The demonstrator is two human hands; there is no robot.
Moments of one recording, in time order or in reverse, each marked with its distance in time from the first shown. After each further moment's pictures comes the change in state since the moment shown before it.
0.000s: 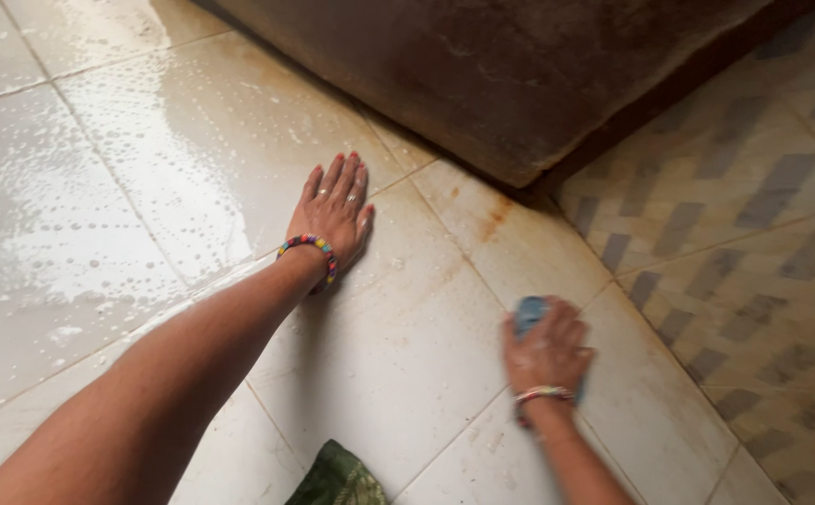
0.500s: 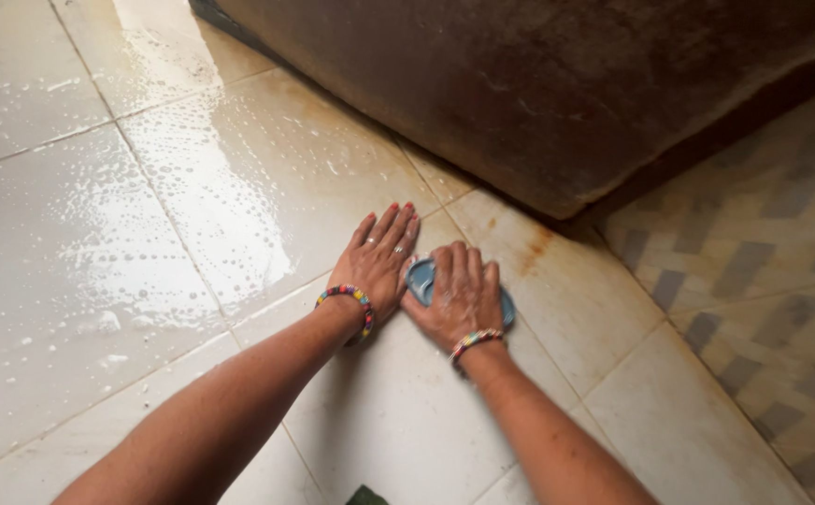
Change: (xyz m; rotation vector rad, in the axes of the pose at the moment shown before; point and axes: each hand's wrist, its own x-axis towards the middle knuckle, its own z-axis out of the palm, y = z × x) left_hand -0.013 0.016 -0.004 -0.072 0.027 0.114; right_hand 0.057 -0.165 -0.042 0.247 -0.042 -0.602
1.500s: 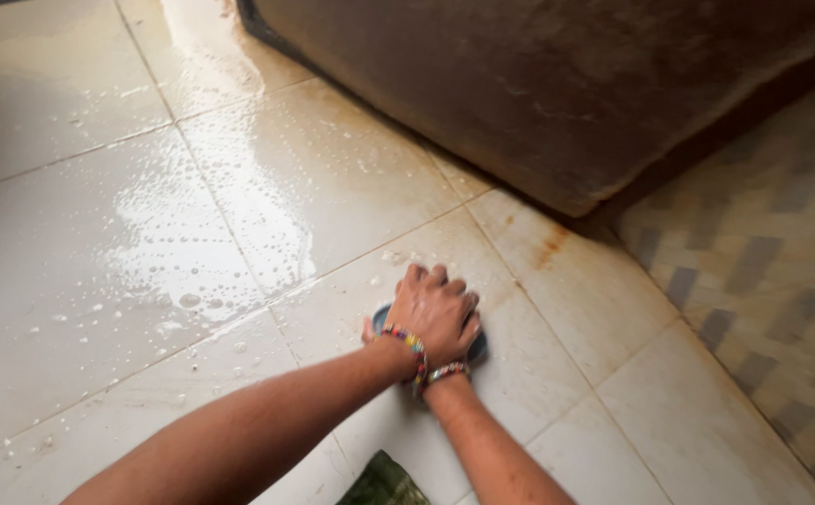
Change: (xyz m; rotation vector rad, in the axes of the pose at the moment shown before) left_hand -0.055 0.078 -0.072 -0.231 -0.050 0.042; right_hand -0.044 -0.074 0.005 -0.054 -0.175 -0.001
